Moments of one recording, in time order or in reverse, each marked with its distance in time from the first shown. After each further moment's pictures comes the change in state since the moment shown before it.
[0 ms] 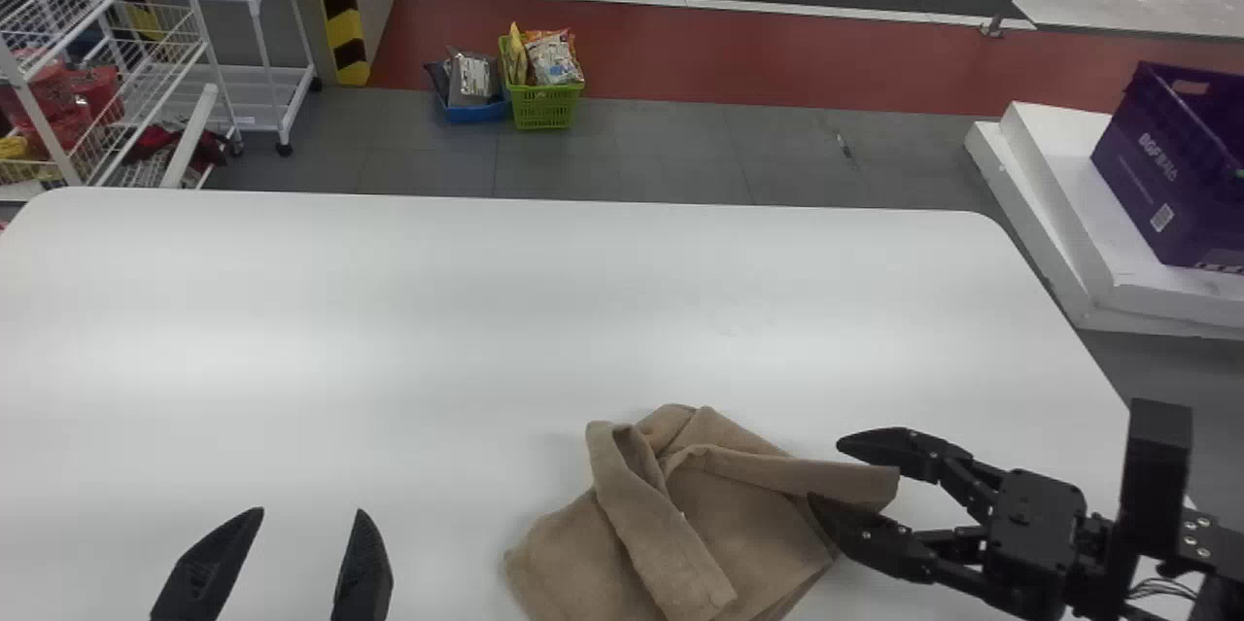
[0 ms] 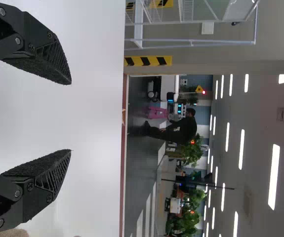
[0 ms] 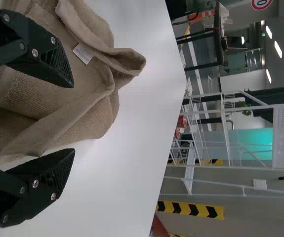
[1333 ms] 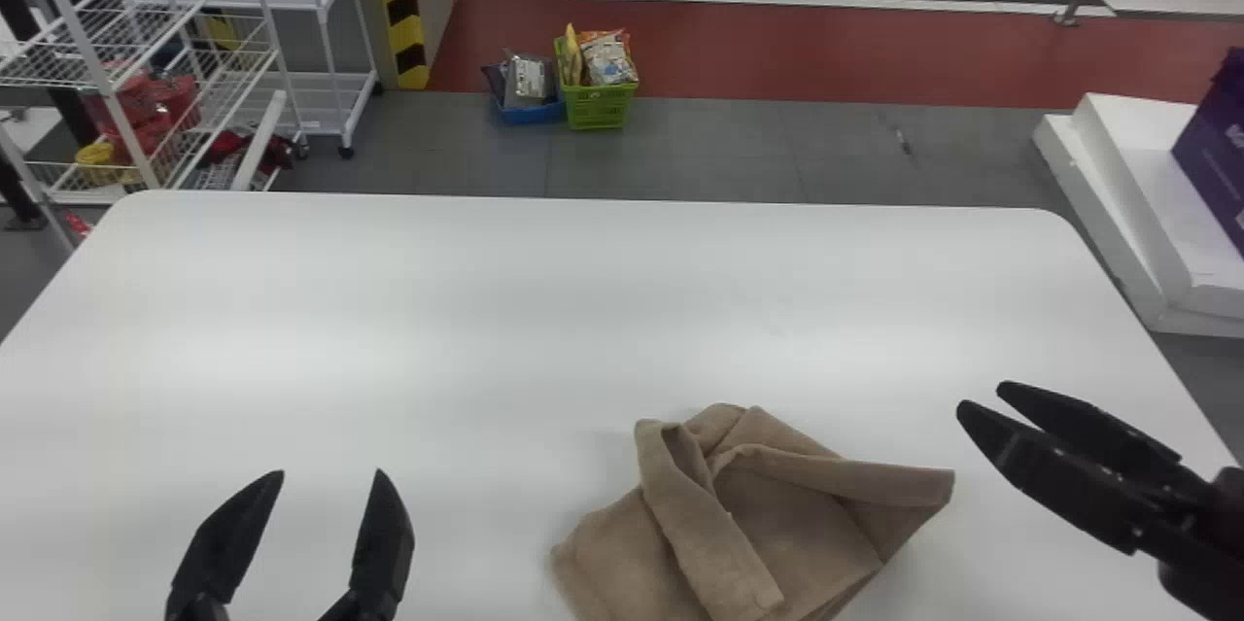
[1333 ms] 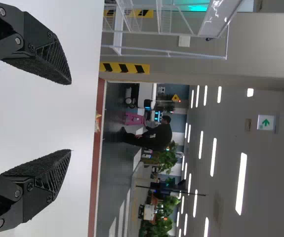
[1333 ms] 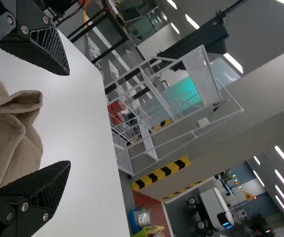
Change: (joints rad) left arm -0.002 0.005 0.017 0.016 0.010 -0.127 0.024; right arm 0.145 0.015 -0.200 -0.490 -0.655 0.698 -0.332
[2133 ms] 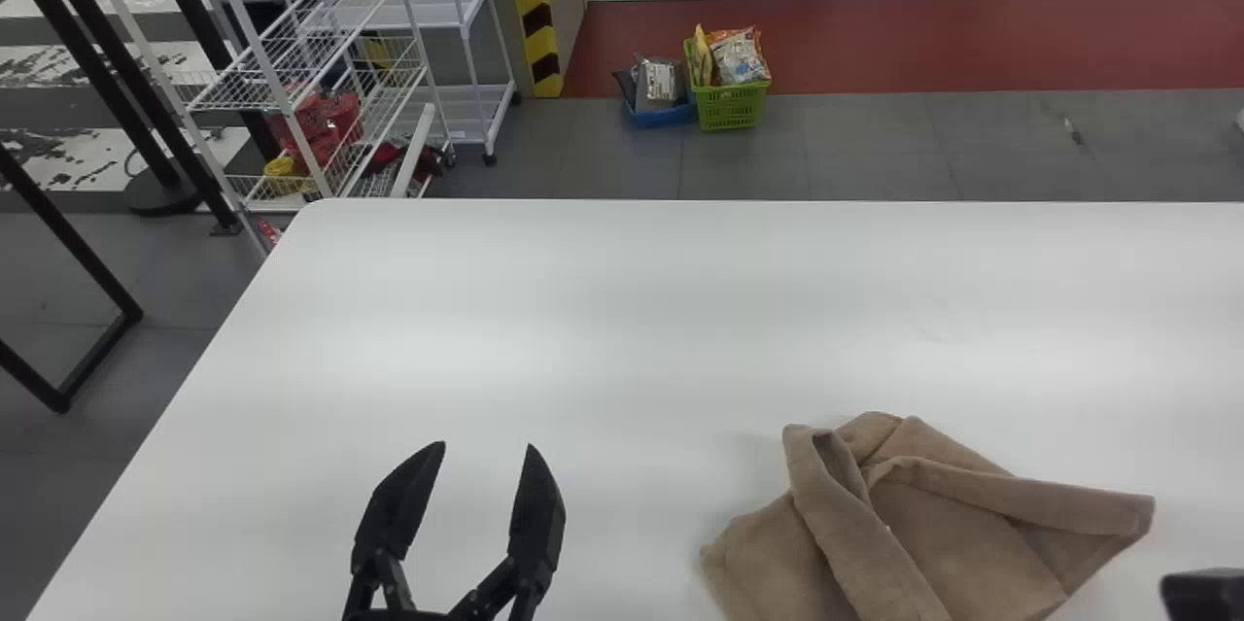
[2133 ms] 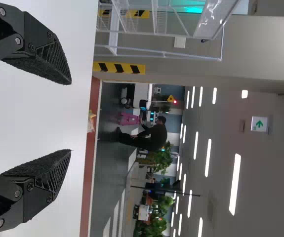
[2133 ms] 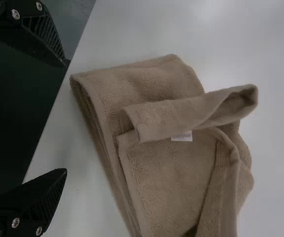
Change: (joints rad) left arm -0.002 0.009 0.003 -0.017 0.012 -0.017 0.007; right arm 0.176 -0.057 0.627 -0.257 0.399 0.507 -0.576
